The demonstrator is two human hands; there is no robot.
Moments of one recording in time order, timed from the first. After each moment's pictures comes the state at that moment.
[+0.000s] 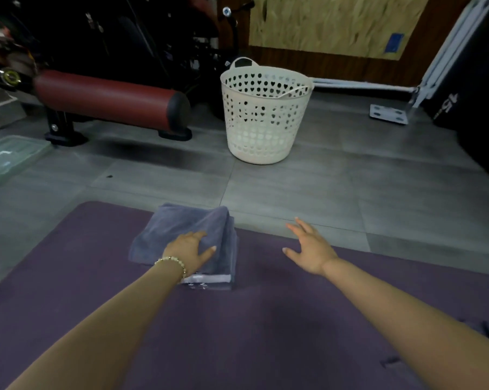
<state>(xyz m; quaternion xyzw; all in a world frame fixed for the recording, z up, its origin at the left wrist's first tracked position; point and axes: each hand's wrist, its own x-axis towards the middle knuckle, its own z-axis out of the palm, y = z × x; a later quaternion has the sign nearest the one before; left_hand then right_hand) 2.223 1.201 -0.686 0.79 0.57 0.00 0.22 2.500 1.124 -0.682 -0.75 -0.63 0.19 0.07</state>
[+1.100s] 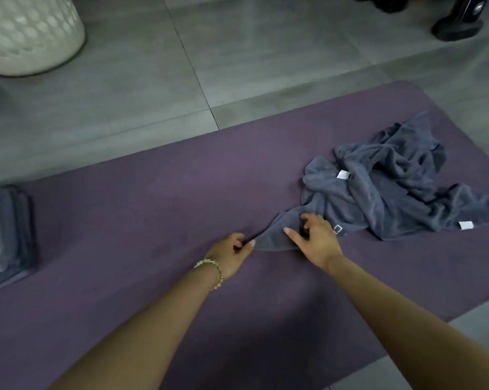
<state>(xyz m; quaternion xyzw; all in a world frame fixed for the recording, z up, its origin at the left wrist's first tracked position) 2.590 0.962 -0.905 0.78 0.38 -0.14 0.47 2.749 0.810 -0.917 -0.92 -0.27 0.21 0.20</state>
